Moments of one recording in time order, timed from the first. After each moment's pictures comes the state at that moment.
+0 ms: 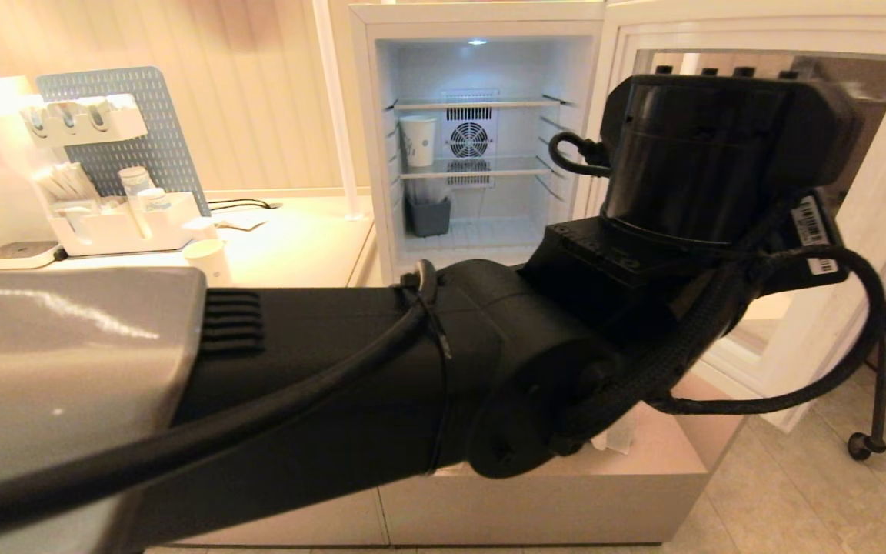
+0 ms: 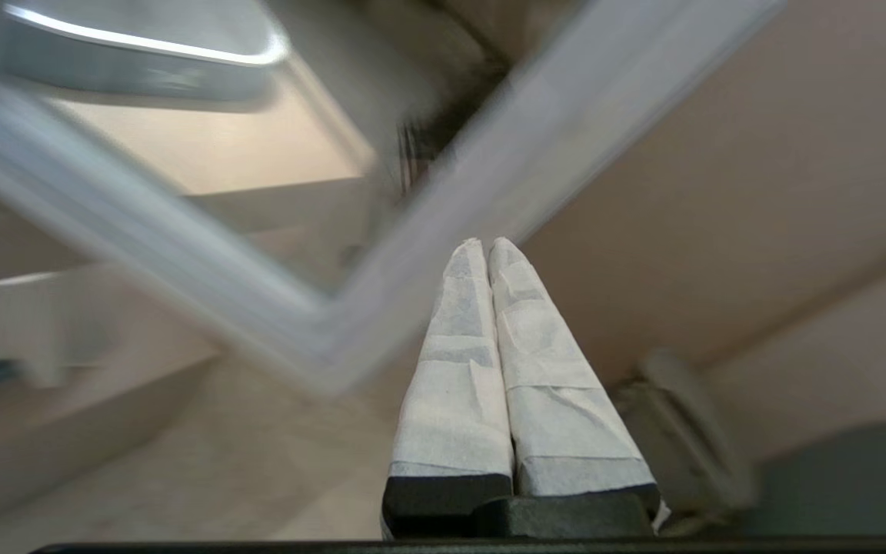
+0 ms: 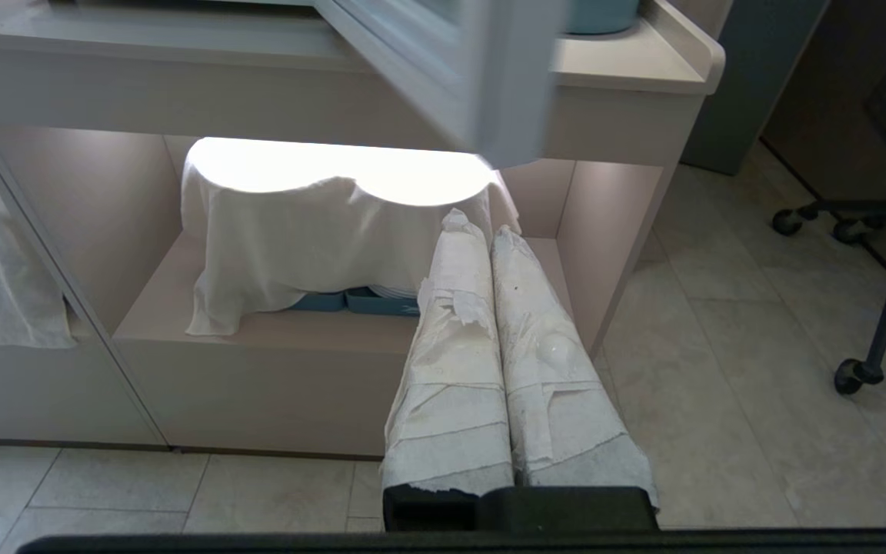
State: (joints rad) left arm -1.11 2.14 -1.90 -0.24 0.23 -0.61; right arm 0.00 0.00 0.00 0.01 0.00 -0.12
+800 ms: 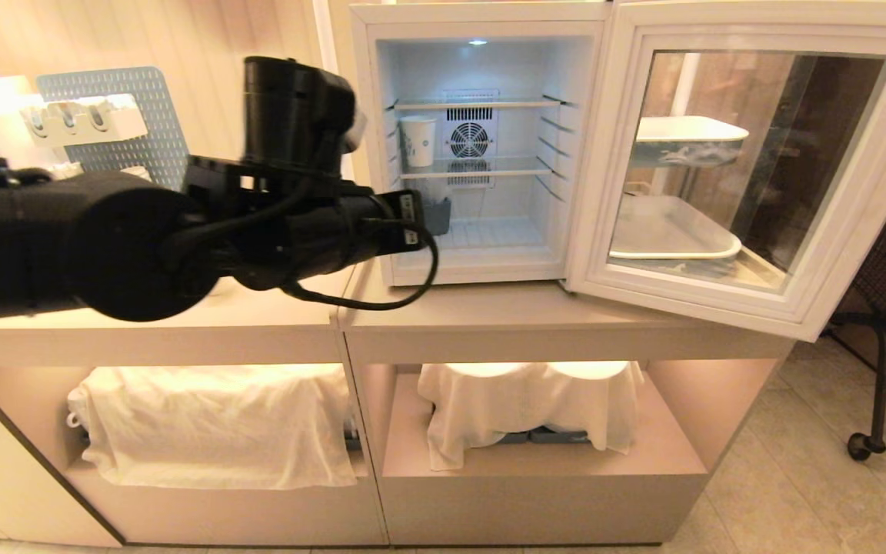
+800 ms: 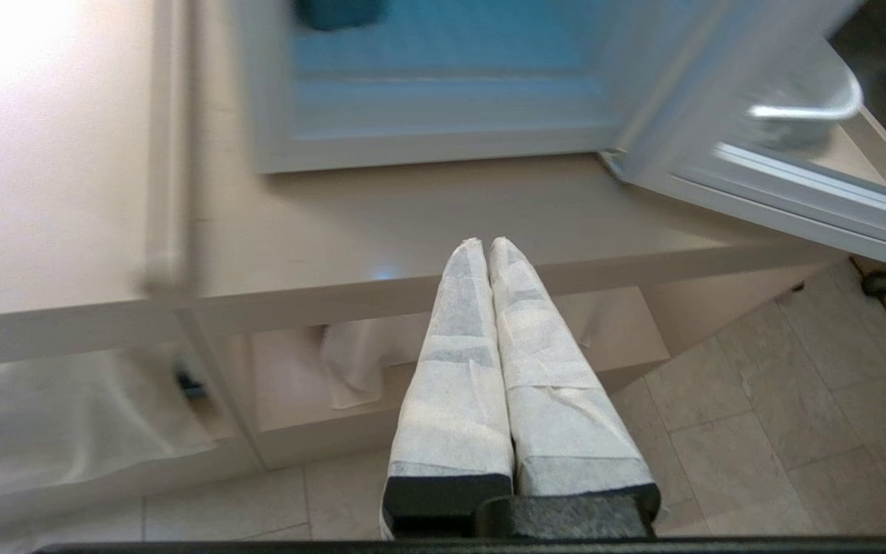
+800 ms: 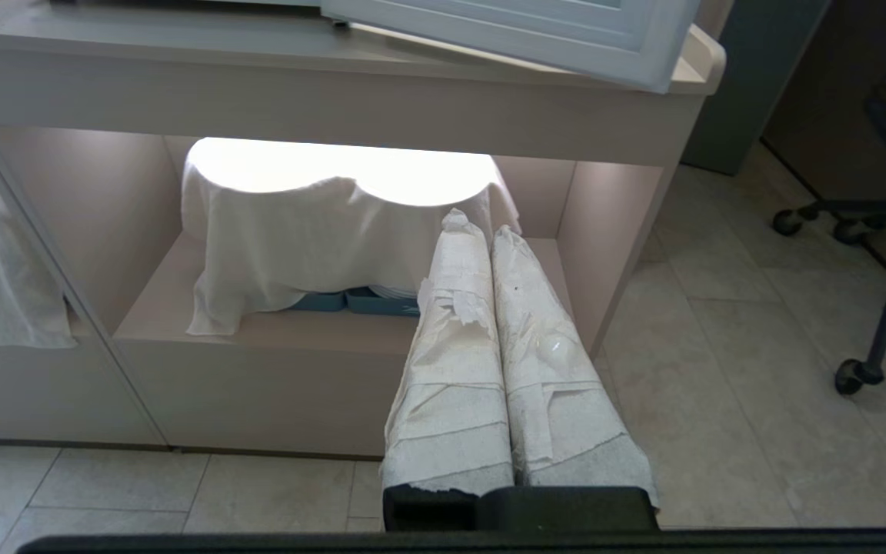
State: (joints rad) left arm -0.61 1.76 -1.45 -0.05 0.26 -0.31; right arm 0.00 0.00 0.00 0.01 0.00 -0.12
